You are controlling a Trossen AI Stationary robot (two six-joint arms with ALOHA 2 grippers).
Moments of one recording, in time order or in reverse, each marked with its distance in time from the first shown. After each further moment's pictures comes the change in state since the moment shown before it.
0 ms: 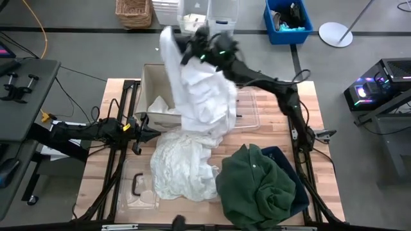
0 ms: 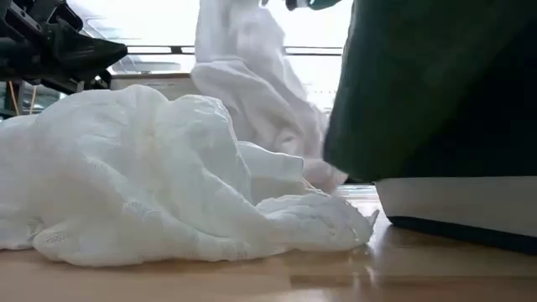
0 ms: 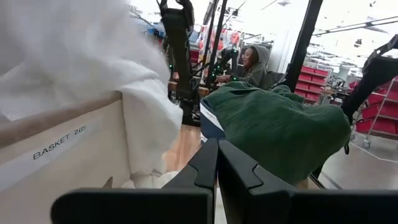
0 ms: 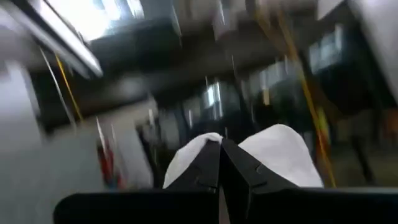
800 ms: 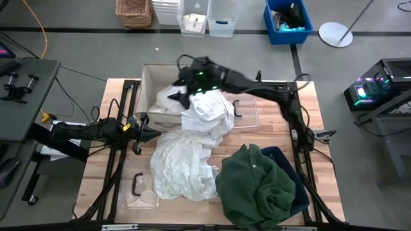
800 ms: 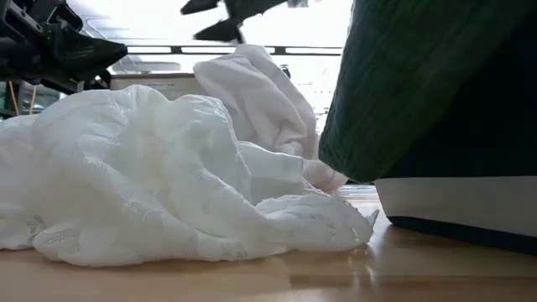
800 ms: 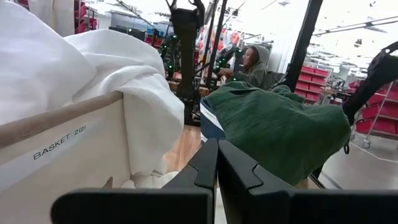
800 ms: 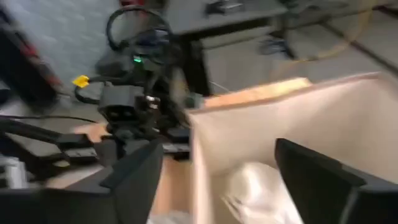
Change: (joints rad) left arm 0.000 0.000 0.000 0.000 0.000 0.000; right arm 0.133 -0.026 0.000 -0.810 -0.112 -0.302
